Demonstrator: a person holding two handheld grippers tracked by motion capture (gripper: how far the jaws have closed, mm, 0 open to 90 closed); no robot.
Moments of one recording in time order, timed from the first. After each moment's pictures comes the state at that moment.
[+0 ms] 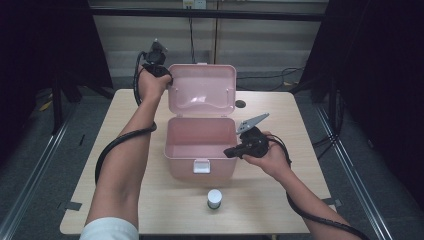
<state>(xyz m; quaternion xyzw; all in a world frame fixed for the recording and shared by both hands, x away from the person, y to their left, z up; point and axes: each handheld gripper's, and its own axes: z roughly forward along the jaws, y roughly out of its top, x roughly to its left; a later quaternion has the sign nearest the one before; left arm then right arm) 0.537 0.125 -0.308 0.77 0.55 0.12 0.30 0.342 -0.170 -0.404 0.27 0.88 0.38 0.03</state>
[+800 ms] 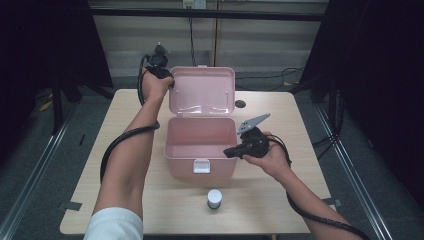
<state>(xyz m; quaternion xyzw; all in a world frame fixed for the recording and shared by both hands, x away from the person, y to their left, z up) 0.553 0.122 -0.328 0.77 0.55 0.12 0.29 0.342 -0.172 -0.405 0.27 0.88 0.39 0.02</state>
